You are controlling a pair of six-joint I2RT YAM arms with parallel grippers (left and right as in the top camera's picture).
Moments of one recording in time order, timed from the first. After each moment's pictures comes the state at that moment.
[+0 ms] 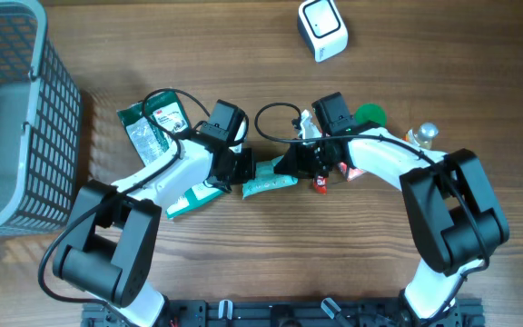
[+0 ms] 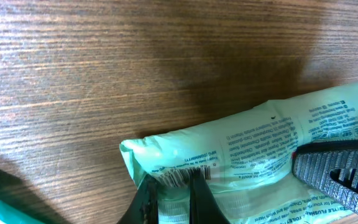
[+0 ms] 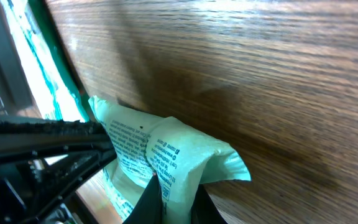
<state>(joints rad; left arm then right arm) -0.43 1.78 0.99 -0.55 0.26 -0.46 0.40 1.92 1.03 -0.36 -0.69 0.47</state>
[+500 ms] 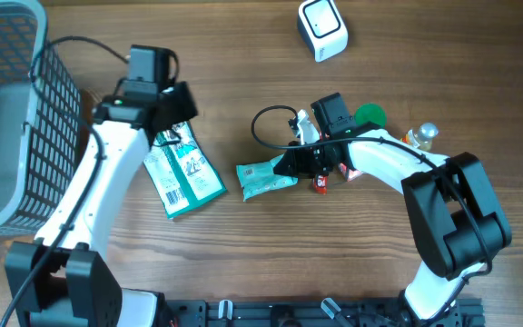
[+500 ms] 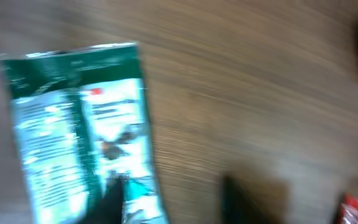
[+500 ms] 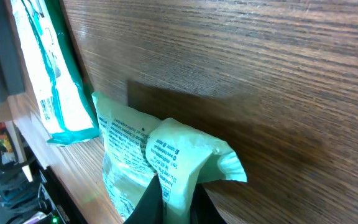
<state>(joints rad) -0.13 1.58 1.24 -0.67 -0.04 -0.47 0.41 1.90 1.02 -0.36 -0.68 0.39</state>
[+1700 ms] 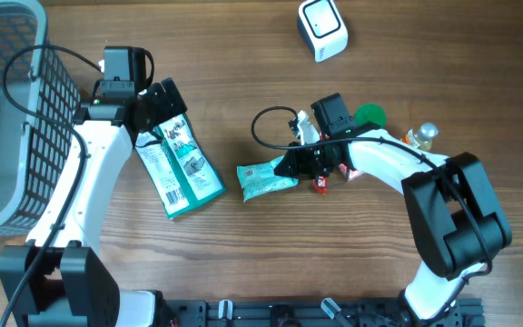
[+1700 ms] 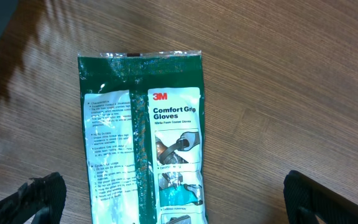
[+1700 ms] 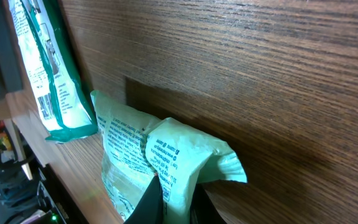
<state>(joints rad) -0.05 1.58 1.24 -0.71 -0.09 -0.47 0.41 1.90 1.02 -0.37 -0.68 0.38</state>
